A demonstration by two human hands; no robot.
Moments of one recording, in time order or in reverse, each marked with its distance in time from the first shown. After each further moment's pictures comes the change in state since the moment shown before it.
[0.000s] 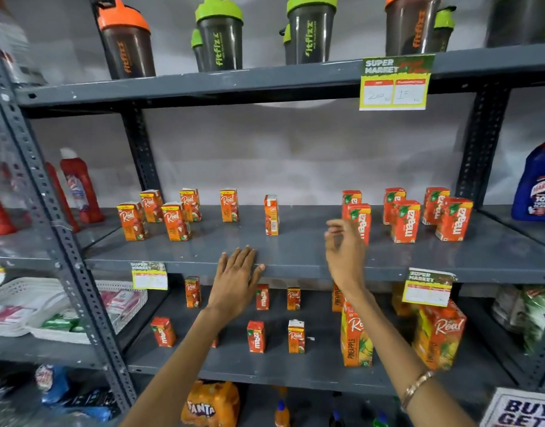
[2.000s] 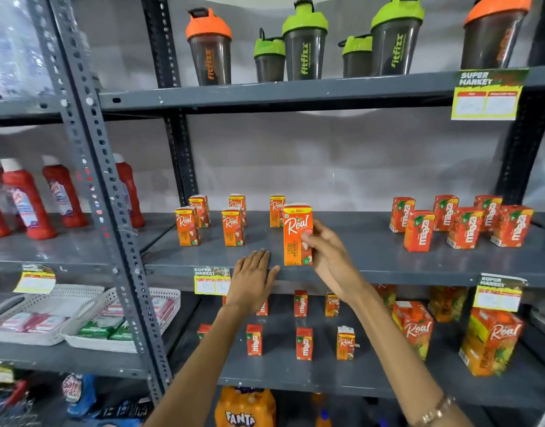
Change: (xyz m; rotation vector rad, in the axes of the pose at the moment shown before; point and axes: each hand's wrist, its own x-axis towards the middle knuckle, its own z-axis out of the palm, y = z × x) left_hand -0.003 -0.114 -0.035 -0.042 0.001 0.020; right_hand -0.060 -0.166 0.101 0.878 -0.561 0.436
